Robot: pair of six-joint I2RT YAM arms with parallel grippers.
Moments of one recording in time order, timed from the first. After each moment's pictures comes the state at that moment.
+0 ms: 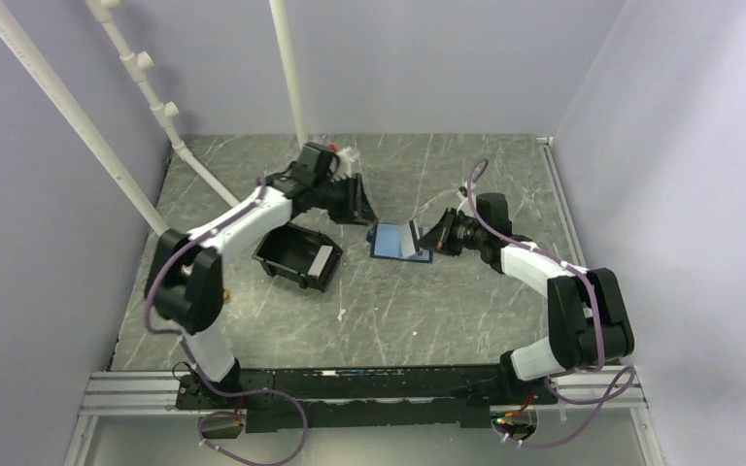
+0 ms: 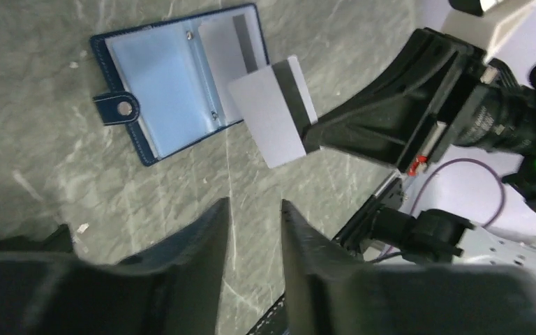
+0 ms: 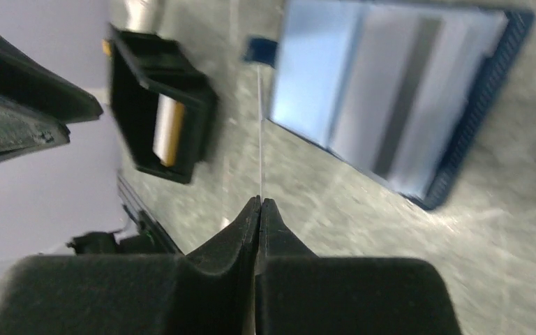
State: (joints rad) left arm -0.48 1.68 1.34 -0.37 0.53 -0.59; right arm 0.21 1.43 0.70 0.14 -0.64 0.70
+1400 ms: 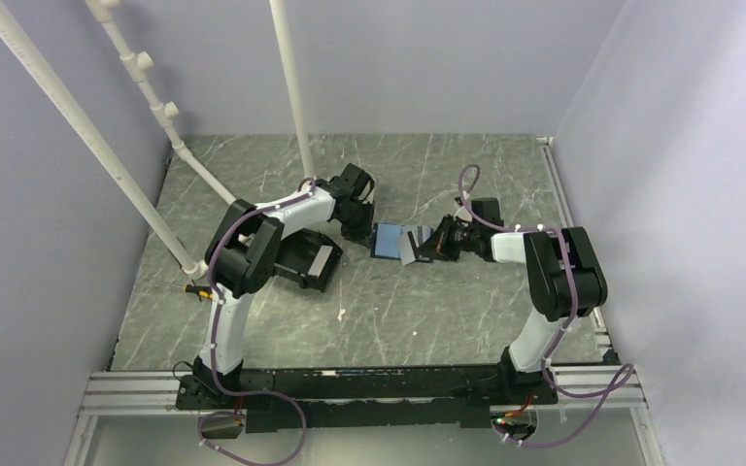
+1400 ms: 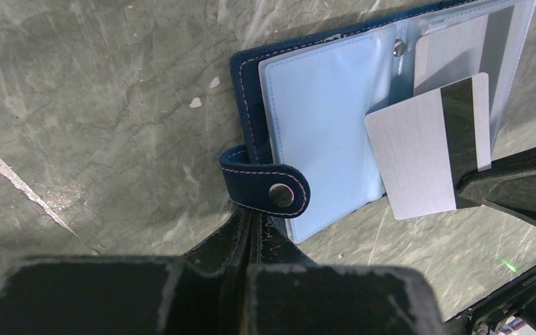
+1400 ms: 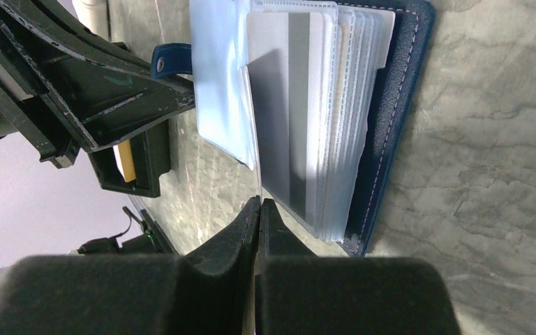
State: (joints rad) left arm -0.59 2.14 1.57 -0.52 0.24 -0.44; right arm 0.14 1.75 0.74 0.17 -0.73 0.66
